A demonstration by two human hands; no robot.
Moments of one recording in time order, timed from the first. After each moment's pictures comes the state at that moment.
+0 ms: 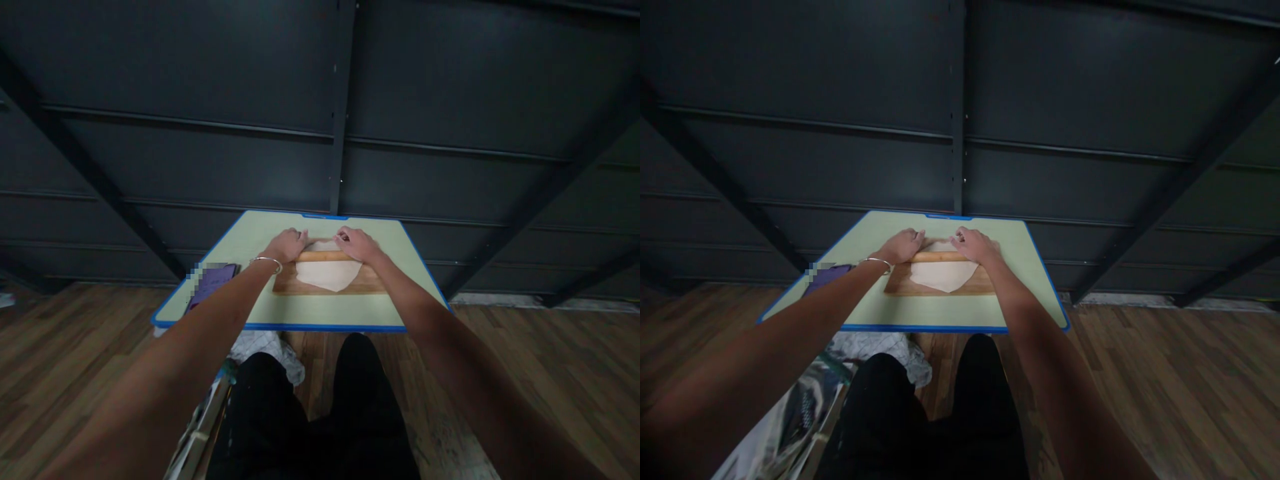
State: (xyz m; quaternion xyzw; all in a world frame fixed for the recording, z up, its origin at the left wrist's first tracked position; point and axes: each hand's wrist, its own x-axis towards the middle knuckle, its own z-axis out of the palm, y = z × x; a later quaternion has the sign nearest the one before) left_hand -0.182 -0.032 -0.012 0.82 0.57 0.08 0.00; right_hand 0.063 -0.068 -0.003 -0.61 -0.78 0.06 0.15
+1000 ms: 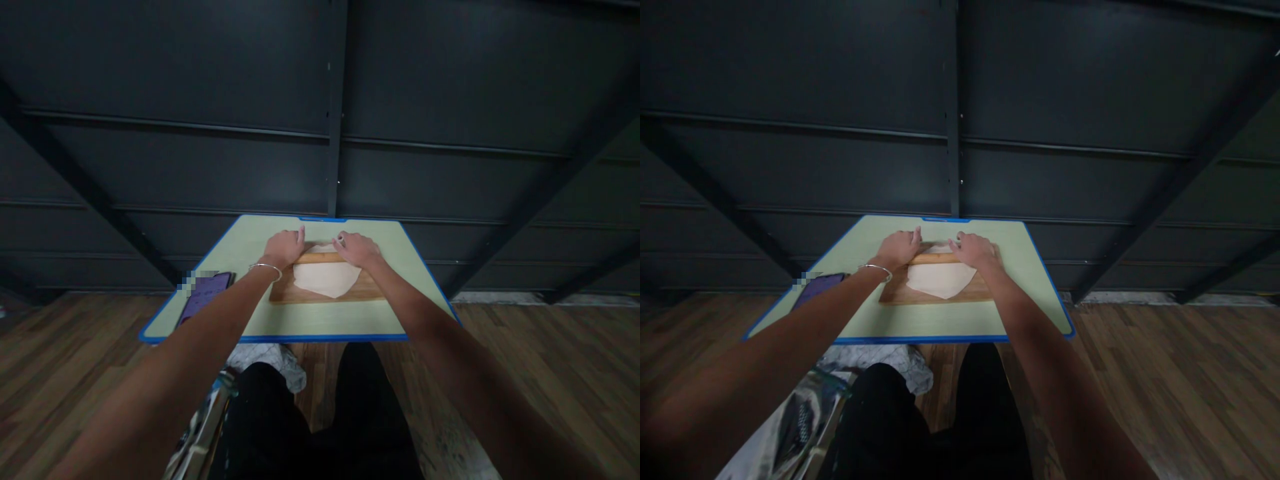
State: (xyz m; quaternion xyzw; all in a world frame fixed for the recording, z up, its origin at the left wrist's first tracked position) left_hand -0.165 -0.045 0.002 0.76 0.64 0.09 -0.02; right_hand 0.051 -0.072 0.002 -0.66 -0.75 0.02 0.07
